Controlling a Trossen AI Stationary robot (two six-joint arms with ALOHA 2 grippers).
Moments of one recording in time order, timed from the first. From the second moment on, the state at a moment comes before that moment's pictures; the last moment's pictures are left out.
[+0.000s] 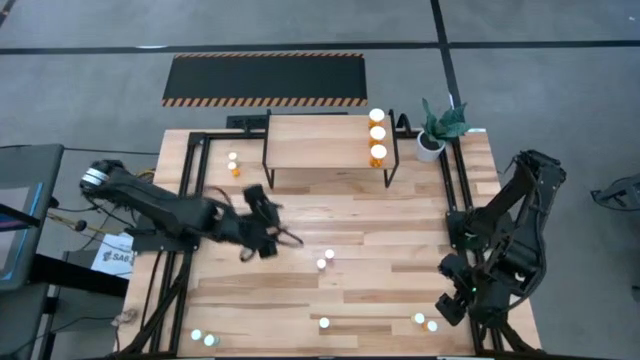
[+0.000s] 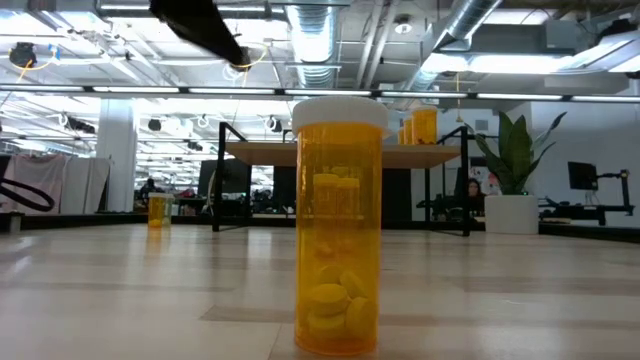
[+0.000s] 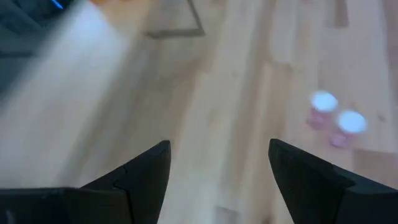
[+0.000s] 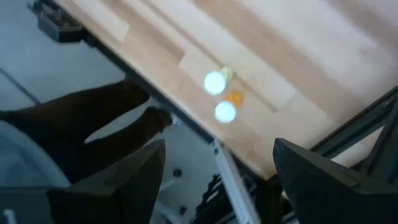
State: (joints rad) left arm -0.31 1.22 1.03 -0.63 -0.63 -0.22; right arm 1.02 1.30 1.28 -1.15 0.09 1.97
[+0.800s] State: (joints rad) left arm 0.00 0.96 1.03 -0.66 -0.33 0.02; right arm 1.03 1.52 1.06 -0.72 -0.06 1.94
